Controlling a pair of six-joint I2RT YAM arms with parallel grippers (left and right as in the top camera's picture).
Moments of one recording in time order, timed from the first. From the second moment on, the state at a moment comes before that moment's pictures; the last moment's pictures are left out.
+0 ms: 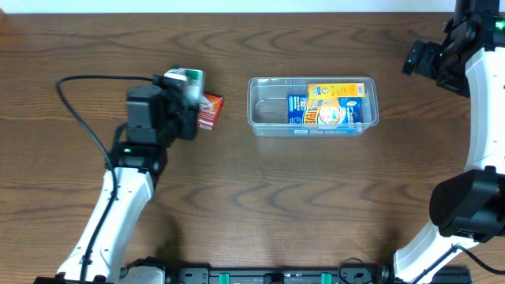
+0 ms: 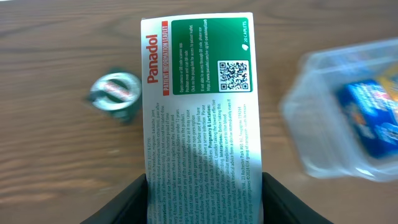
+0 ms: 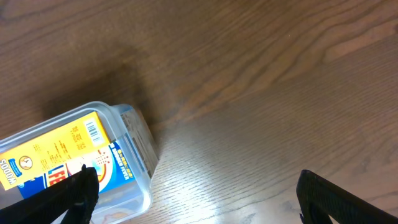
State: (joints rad) left arm -0.13 1.30 0.84 -0.23 0.17 0.04; right arm -0.16 1.91 1.98 -1.30 0.06 0.28
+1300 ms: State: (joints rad) left arm -0.71 1.65 0.84 0.63 0.20 0.14; right arm -0.16 1.91 1.98 -1.31 0.06 0.28
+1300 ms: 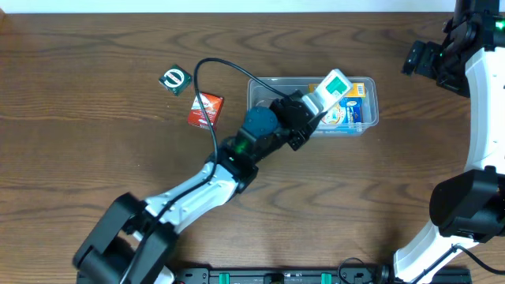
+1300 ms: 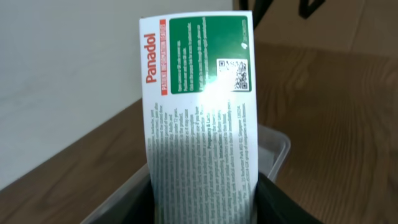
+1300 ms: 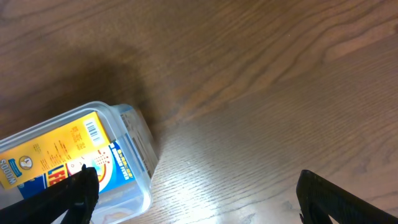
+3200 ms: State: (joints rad) left arm -0.72 1.74 1.25 -0.03 0.17 0.44; right arm -0.16 1.91 1.98 -1.30 0.06 0.28
